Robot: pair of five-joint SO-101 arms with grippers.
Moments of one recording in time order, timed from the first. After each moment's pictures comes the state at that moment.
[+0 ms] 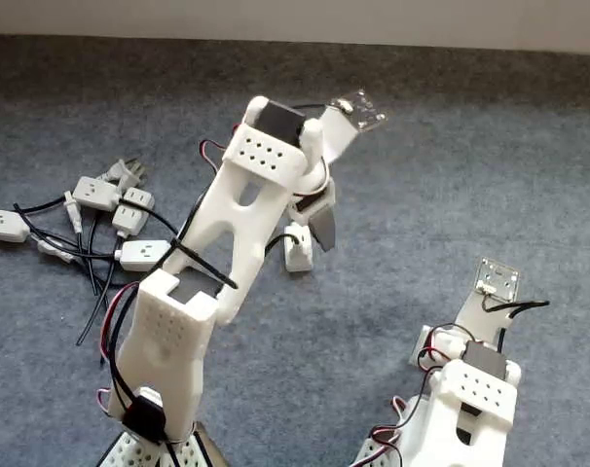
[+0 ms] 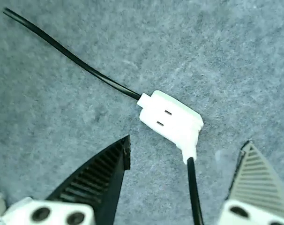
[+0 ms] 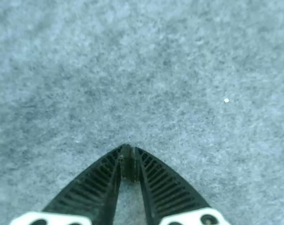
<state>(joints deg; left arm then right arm) 21.5 35.1 -46.0 99.7 -20.8 22.0 -60.6 84.5 55.2 3.1</state>
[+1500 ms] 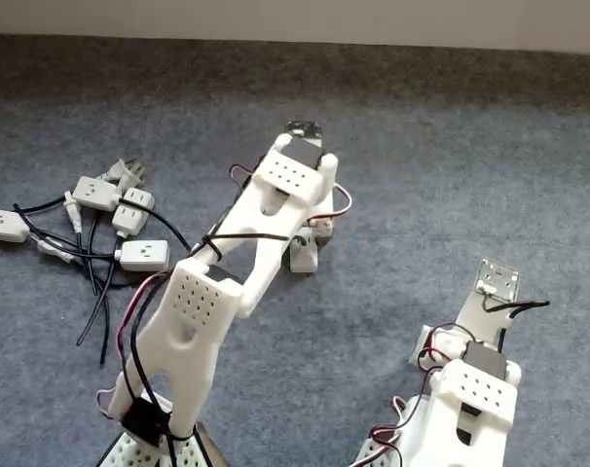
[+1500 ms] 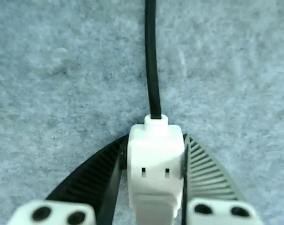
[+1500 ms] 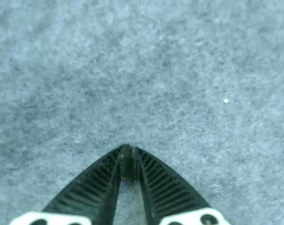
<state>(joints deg) 20.8 56.7 -47.7 93.7 31.3 22.0 -60.6 84.5 55.2 3.1</state>
